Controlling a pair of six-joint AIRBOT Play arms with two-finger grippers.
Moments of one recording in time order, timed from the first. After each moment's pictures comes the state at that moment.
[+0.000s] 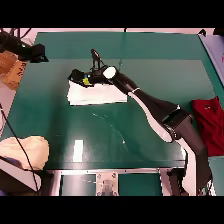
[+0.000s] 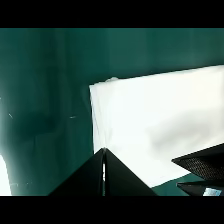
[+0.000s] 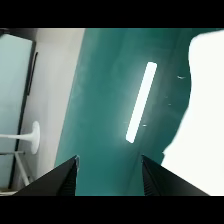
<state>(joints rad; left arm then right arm) 0.17 -1.80 2.08 1.12 -1.44 -1.38 0.62 -2.10 2.00 -0.58 0.69 1.59</state>
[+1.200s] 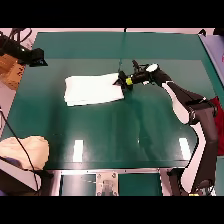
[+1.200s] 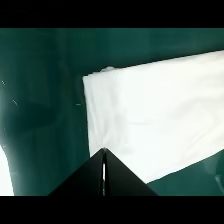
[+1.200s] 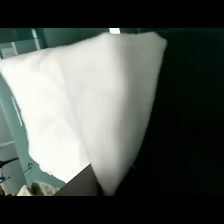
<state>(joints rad) 0.19 -1.80 2.03 1.13 -1.45 -1.36 0.20 -2.12 1.82 -0.53 1.06 1.54</state>
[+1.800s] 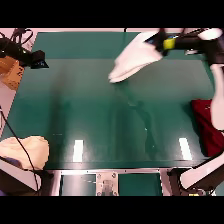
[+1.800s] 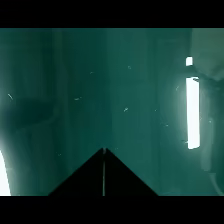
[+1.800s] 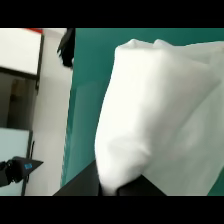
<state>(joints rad) 0.19 -1.80 2.01 1.12 -1.45 -1.36 -0.15 -1.77 1.96 -0.53 1.16 1.56</state>
